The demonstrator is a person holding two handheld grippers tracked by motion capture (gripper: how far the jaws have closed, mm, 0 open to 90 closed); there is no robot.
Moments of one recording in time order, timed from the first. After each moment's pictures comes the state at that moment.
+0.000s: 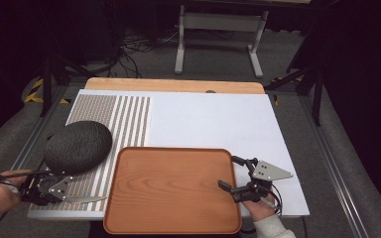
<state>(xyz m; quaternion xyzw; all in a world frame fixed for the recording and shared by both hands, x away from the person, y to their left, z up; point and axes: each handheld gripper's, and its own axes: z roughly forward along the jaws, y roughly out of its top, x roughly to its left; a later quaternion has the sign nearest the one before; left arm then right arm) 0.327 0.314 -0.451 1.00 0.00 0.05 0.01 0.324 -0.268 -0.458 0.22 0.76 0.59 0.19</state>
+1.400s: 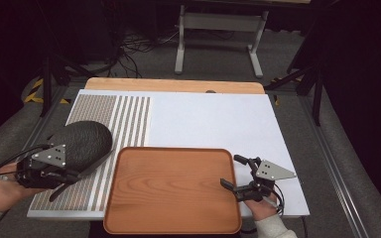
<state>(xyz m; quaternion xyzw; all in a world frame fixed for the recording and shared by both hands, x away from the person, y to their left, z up) 0.326 0.297 -0.379 0.95 0.20 0.05 0.25 0.324 -0.273 -0.455 0.22 0.75 0.59 0.19</state>
